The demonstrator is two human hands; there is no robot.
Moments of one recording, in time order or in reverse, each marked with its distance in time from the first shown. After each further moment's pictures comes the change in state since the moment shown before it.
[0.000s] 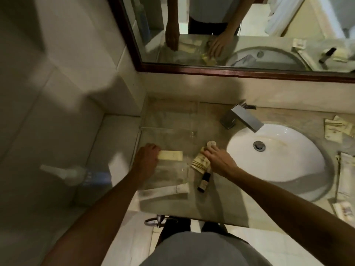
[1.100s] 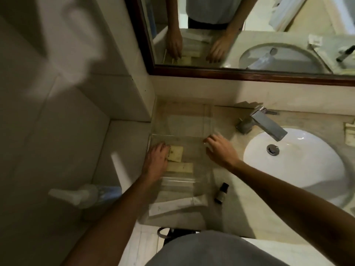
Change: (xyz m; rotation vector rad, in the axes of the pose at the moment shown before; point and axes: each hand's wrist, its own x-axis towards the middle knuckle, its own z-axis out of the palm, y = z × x) left_hand 0.034 -0.049 0.019 -0.142 0.028 -0.044; right_hand 0.091 -0.028 -0.030 0.150 0.248 0.087
